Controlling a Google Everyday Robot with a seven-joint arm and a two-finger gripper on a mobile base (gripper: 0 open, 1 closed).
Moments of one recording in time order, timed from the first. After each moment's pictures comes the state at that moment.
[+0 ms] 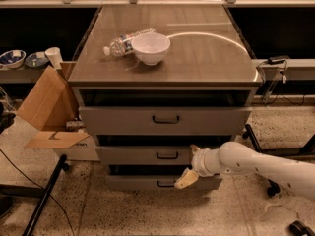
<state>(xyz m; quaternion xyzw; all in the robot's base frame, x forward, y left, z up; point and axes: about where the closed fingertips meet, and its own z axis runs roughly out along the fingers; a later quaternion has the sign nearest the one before) 0.564 -0.120 0.449 -0.50 0.79 0.16 0.32</state>
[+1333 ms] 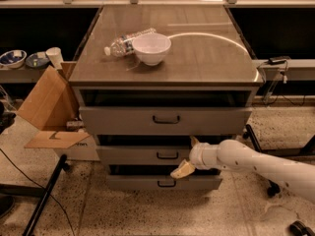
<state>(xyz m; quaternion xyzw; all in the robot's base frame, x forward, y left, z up) 0.598 -0.115 0.469 -0.47 0.78 0.13 0.38</state>
